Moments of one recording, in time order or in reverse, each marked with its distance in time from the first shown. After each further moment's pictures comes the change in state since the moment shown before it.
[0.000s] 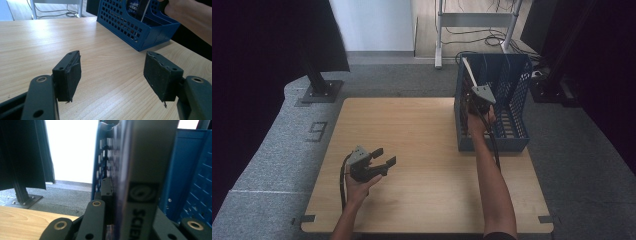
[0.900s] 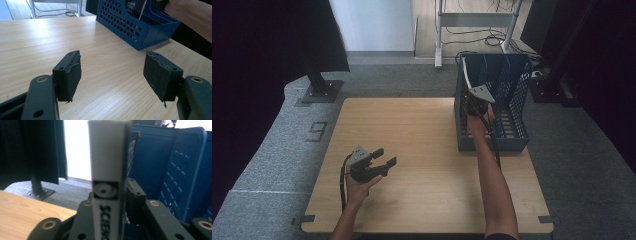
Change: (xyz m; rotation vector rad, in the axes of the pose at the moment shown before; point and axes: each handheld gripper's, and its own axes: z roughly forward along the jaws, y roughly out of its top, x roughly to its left) left arm -0.001 -0.001 0.001 0.006 -0.004 0.004; right arm 0.000 -0.002 0.002 -0.002 0.121 -0.052
